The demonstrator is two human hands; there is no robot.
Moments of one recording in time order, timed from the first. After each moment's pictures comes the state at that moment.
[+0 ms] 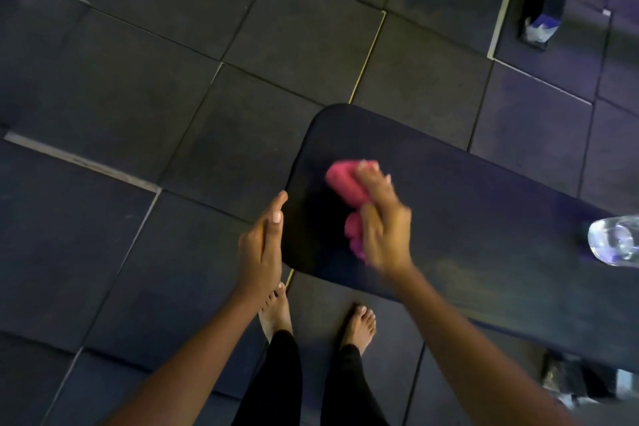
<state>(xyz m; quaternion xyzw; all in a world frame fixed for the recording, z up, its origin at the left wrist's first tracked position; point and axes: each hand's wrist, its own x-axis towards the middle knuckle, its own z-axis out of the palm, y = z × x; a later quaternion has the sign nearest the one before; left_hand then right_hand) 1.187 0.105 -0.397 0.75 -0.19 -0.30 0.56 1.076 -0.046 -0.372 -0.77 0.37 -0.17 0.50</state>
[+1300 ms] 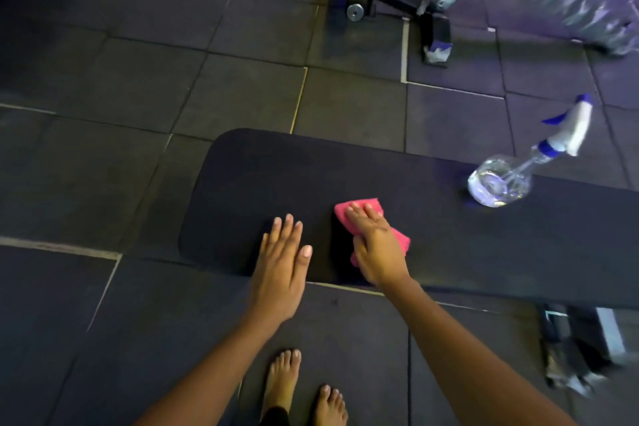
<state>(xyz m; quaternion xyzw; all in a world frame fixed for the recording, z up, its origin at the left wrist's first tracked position) 1.025 0.043 -0.400 0.79 -0.48 -0.20 0.32 0.887 -0.095 -0.378 -0.84 0.42 -0.07 0.33</state>
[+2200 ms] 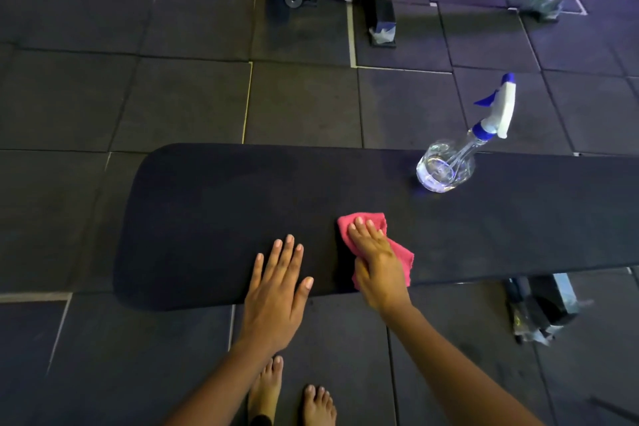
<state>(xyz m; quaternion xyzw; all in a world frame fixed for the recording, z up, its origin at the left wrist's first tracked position) 0.980 0.018 -0.413 0.76 -0.61 -0.17 0.12 0.811 -0.100 -0.398 -0.80 0.50 -0.11 0.32</state>
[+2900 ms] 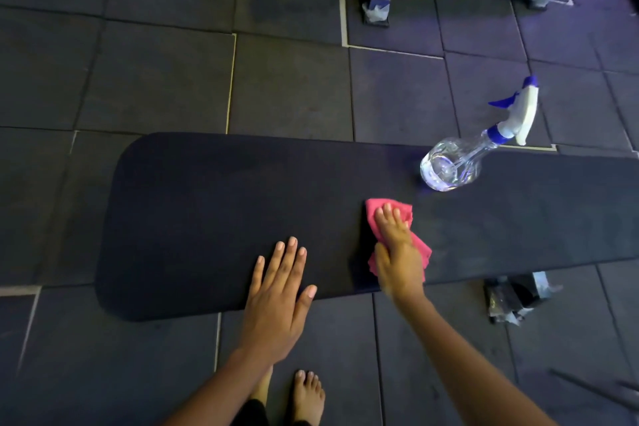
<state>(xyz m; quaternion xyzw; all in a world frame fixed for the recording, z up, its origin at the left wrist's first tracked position) 0.990 0.018 -0.409 0.74 -0.62 -0.22 0.15 0.815 -0.122 -0.388 -0.74 0.59 -0.12 0.31</state>
